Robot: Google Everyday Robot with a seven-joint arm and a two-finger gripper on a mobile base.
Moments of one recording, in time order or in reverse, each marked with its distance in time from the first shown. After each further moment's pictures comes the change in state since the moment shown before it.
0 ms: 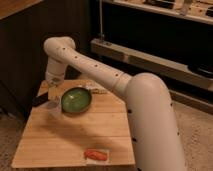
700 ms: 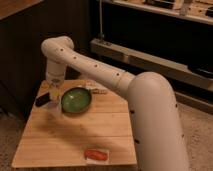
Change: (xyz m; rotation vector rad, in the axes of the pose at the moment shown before) arm -0.030 0.010 -0.010 -0.054 -0.079 0.081
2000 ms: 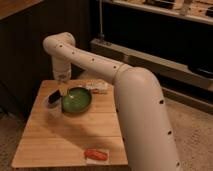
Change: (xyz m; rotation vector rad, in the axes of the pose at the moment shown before) arm -0.035 0.015 0.004 0.017 -0.154 0.013
